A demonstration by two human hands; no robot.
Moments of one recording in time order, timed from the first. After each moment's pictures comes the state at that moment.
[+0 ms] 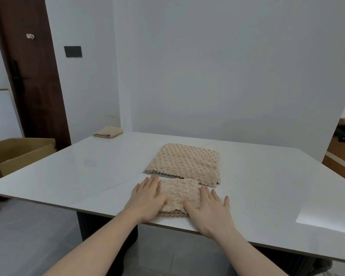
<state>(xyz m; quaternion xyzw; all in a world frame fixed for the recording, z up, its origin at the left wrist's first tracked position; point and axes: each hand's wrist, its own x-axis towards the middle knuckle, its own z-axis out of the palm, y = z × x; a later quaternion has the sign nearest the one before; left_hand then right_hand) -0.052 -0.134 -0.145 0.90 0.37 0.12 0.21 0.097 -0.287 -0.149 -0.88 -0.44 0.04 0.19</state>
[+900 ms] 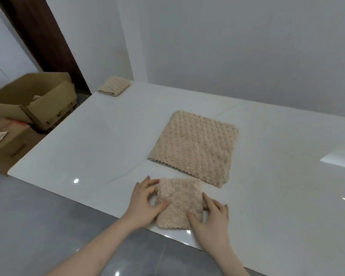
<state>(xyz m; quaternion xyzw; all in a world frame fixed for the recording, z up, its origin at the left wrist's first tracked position) -0.049 -0.130 -0.111 0.80 0.44 0.12 0.40 0.121 -0.286 -0.110 -0.85 -0.34 0.24 0.33</state>
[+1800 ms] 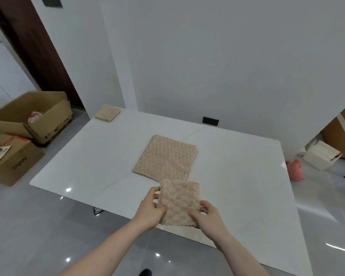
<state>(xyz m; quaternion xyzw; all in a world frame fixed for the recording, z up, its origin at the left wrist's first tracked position) 0.021 -0.280 0.110 0.65 0.48 0.12 0.58 0.194 -0.409 0.094 -0.75 -0.19 0.45 0.44</state>
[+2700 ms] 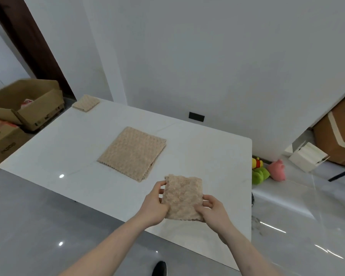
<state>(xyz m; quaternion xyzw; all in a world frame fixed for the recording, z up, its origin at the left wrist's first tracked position) 0.209 -0.405 0.126 0.64 0.48 0.11 0.59 0.395 -0.524 0.105 -0.74 -0.20 0.48 0.43</state>
